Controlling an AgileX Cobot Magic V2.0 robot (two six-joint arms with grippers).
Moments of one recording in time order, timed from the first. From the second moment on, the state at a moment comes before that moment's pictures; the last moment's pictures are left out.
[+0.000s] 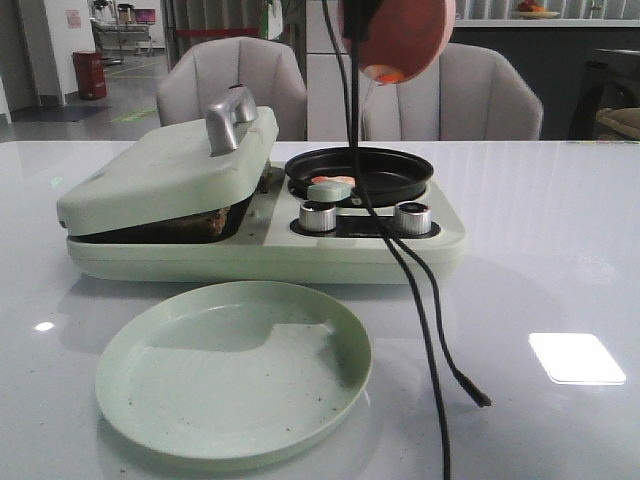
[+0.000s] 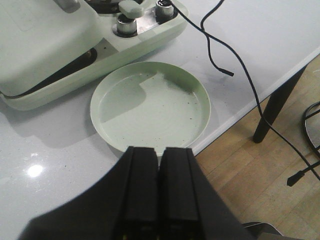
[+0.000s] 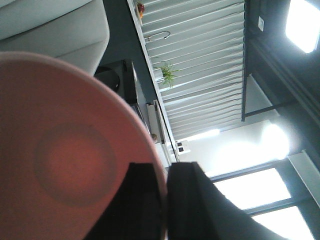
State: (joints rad) left arm -0.57 0.44 -0.52 -0.24 0.73 0.22; right arm 0.67 2.24 -2.03 -1.71 1.19 0.50
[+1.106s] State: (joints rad) left arm -0.57 0.44 -0.52 -0.24 0.73 0.22; right arm 0.67 2.24 -2.03 -1.71 1.19 0.55
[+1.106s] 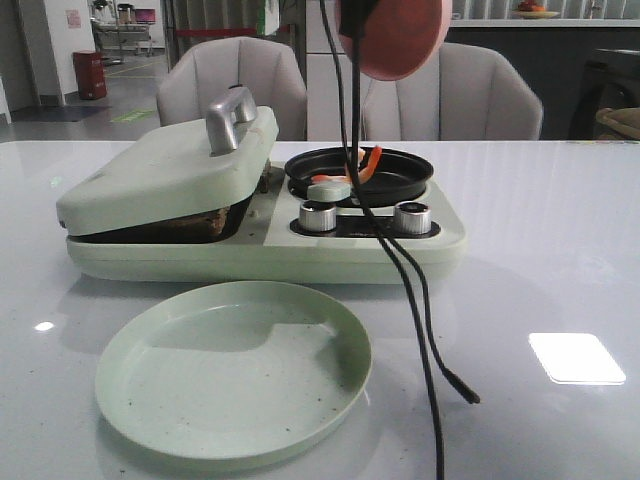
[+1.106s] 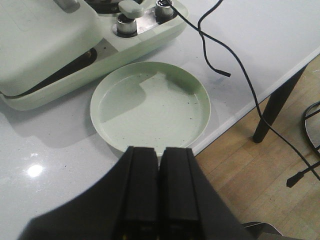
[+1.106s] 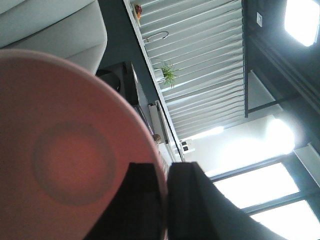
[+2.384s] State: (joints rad) left arm -0.57 0.44 -0.52 -0.24 0.73 0.22; right arm -0.08 1.62 -1.14 0.02 0.96 0.07
